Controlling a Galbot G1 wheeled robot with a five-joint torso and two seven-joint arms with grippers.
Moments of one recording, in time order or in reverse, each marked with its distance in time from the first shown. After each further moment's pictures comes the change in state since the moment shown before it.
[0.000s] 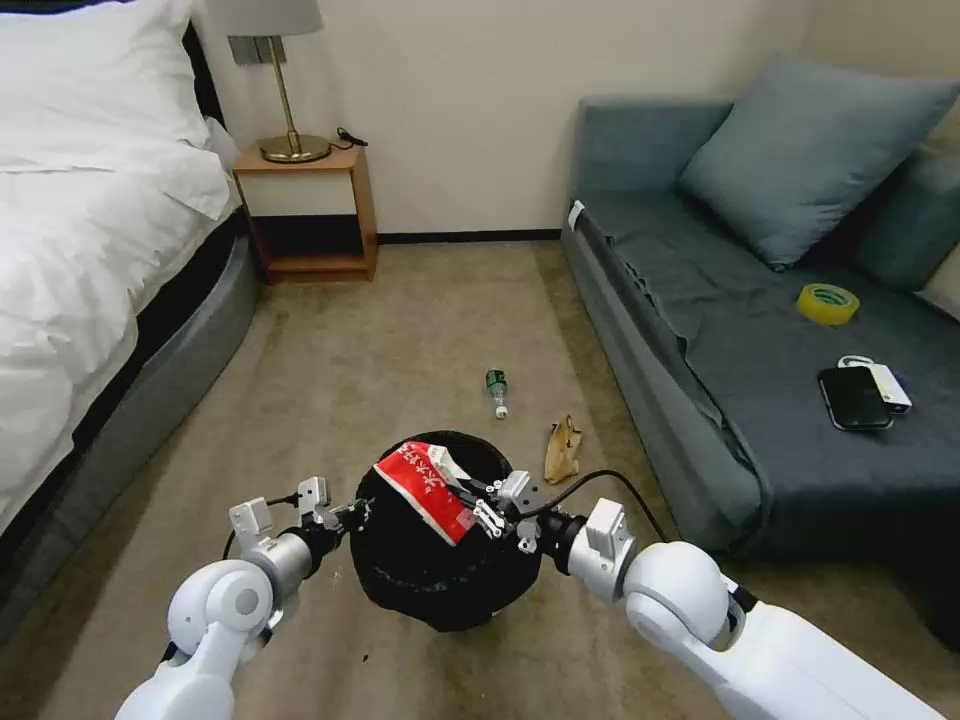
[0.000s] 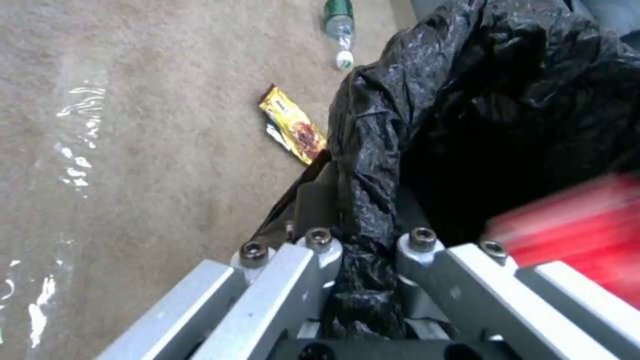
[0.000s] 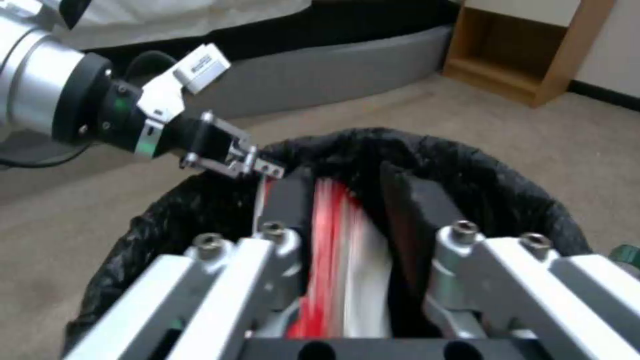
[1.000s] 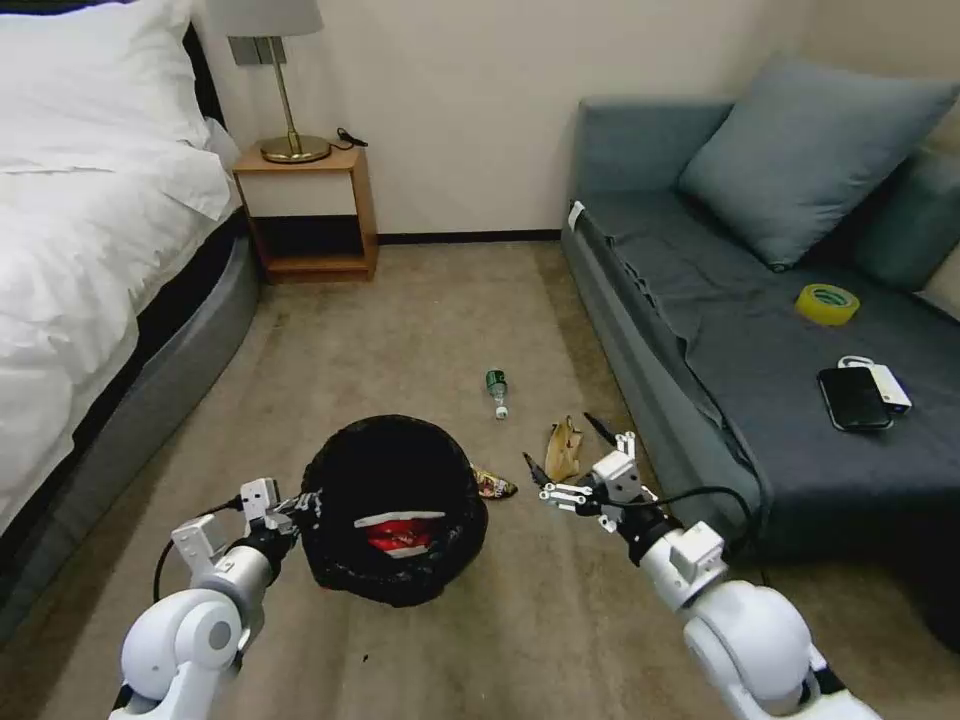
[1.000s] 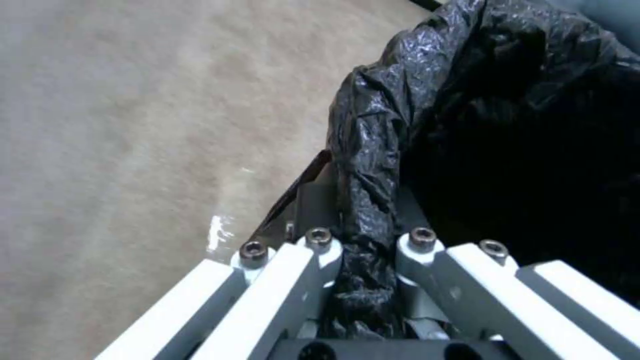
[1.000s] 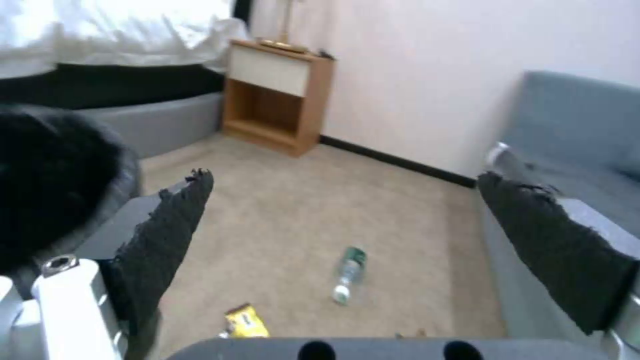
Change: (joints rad) left arm 0.124 -0.073 -0.166 -0.121 0.244 -0.147 0.018; right arm -0.499 0.423 0.596 0.107 -0.449 0.195 -0.008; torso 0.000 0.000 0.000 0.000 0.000
